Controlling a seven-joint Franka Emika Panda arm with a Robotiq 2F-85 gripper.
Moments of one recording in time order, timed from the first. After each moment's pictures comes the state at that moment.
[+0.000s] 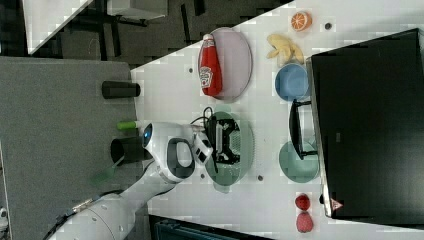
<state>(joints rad) -0.03 0.43 0.11 -2.32 -0.32 0.97 1.14</state>
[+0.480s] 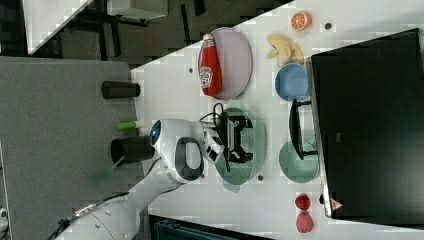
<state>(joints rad) -0.06 0.41 0.04 -2.33 -0.32 0.98 1.03</state>
